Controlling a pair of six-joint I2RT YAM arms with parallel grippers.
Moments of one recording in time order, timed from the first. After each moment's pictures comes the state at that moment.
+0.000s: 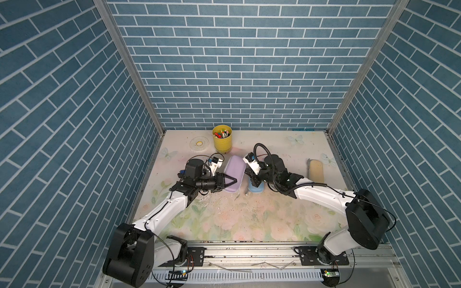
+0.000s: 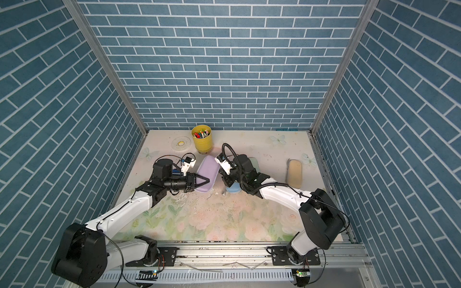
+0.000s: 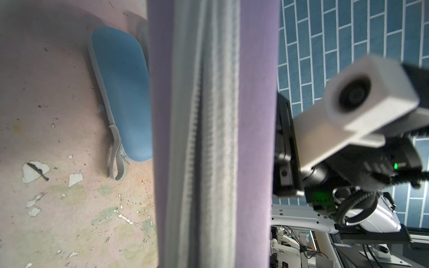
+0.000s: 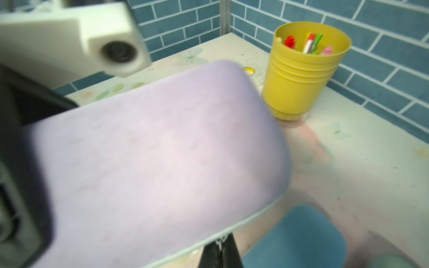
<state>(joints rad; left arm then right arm) -0.33 1.20 0.66 -0.01 0.94 -0.80 0.76 1.54 0.99 0.10 -0.21 -0.11</state>
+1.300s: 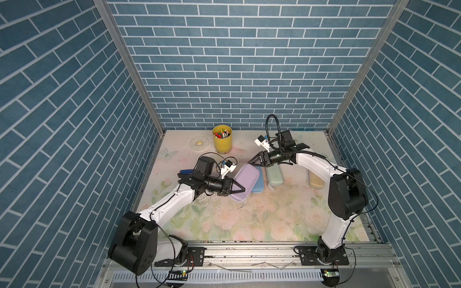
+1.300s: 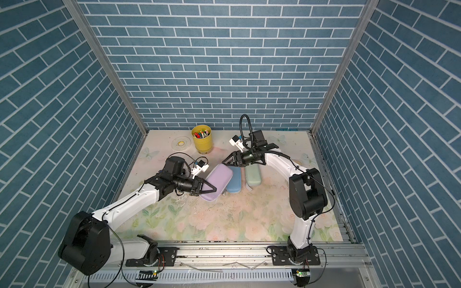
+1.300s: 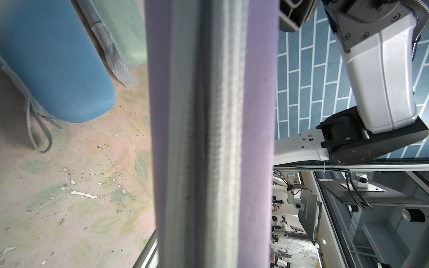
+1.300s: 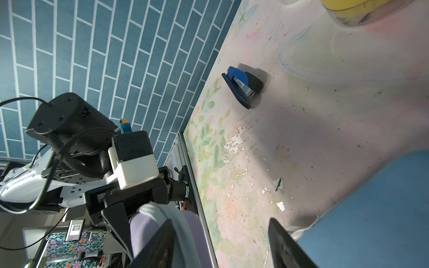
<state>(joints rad) -0.43 1.32 0.79 -0.22 1.12 -0.61 0.47 1.84 1.45 -0.53 -1.07 0.20</state>
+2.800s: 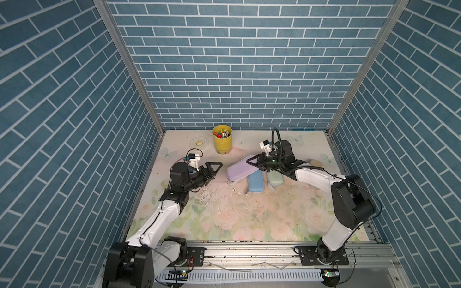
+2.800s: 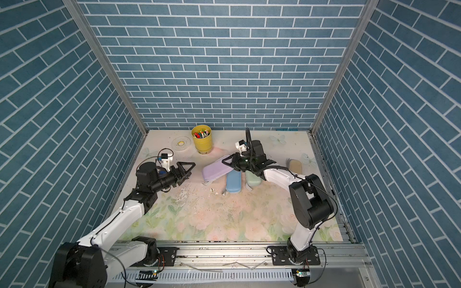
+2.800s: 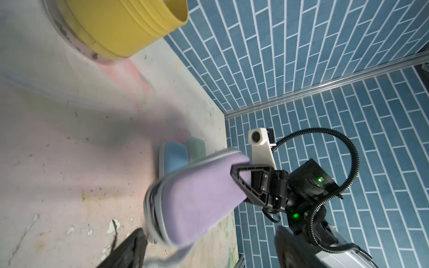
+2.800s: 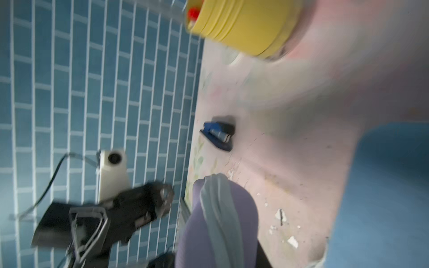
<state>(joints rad) -0.24 1.03 0.50 0.23 0.53 -1.07 0.54 1.68 1.02 0.19 -0.57 1.00</state>
